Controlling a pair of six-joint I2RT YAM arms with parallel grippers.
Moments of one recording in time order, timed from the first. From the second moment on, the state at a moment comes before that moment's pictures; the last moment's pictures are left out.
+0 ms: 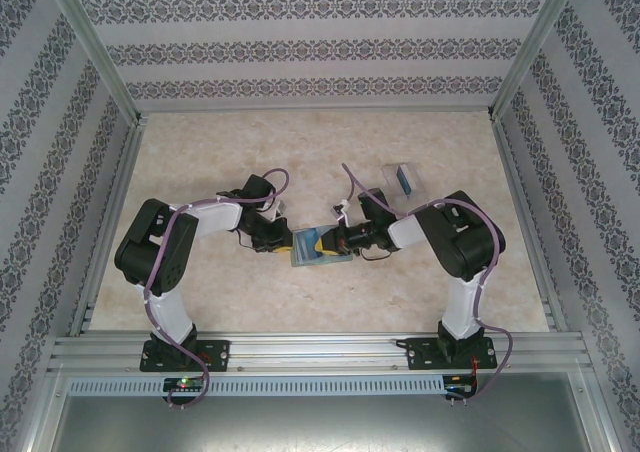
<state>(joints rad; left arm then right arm) -0.38 1.81 0.98 -0.45 0.55 -0.56 0.48 1.93 0.75 0.34 -1.00 0.76</state>
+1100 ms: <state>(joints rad) -0.36 1.81 0.96 -0.43 0.58 -0.56 0.53 1.83 0.77 0.12 -0.80 0.70</state>
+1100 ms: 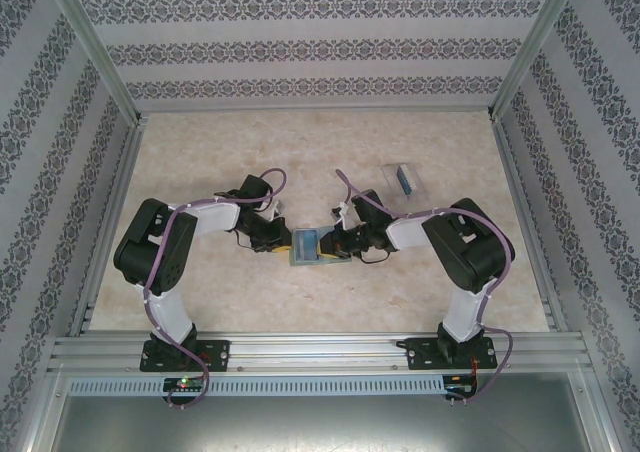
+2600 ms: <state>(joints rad) -0.27 1.68 0.80 -0.24 0.56 -0.62 0.79 1.76 1.05 -0.65 0.31 0.62</state>
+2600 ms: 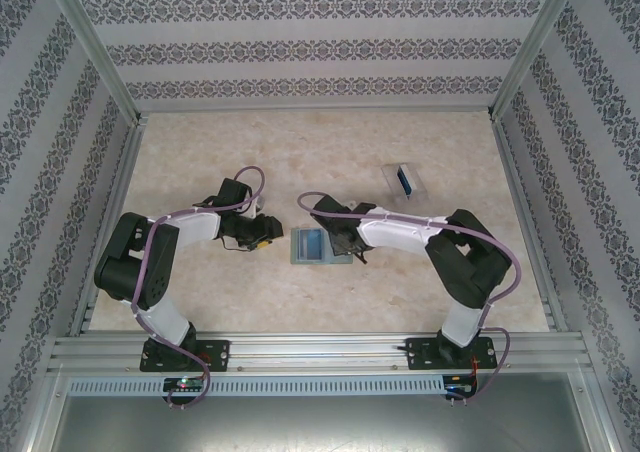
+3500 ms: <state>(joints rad) -0.33 1.71 0.80 -0.15 0.59 -0.72 0.59 1.65 0.79 -0.21 -0.05 0.68</state>
